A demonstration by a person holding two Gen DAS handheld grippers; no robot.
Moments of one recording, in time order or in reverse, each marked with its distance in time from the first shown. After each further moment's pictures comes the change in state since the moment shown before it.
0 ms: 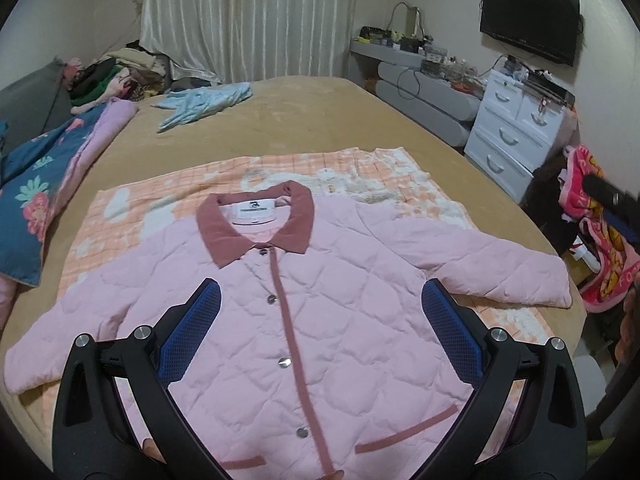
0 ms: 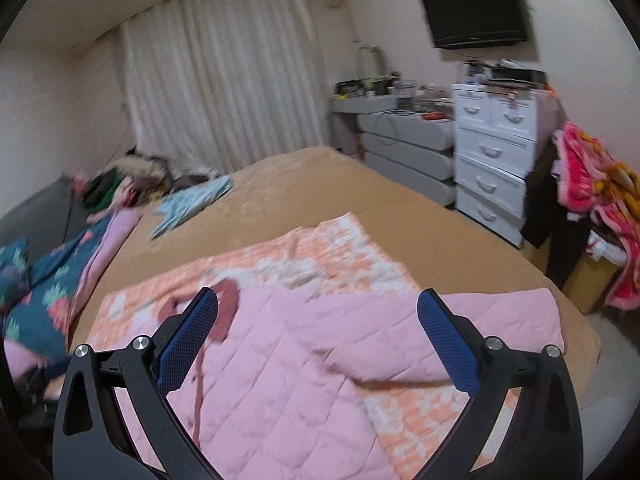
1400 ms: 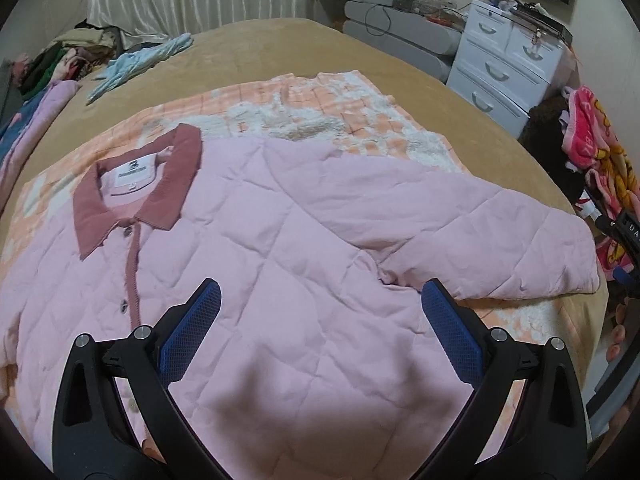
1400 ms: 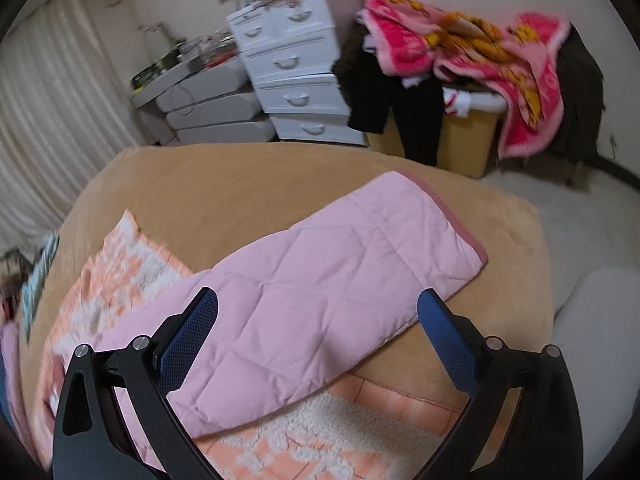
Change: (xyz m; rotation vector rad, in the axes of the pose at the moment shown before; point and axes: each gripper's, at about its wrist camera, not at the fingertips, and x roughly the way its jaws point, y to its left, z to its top) left arm 0.176 -0.118 -0.018 0.081 0.182 -0.057; right arm 0.123 -0.241 -0.090 0.499 0.150 -0.494
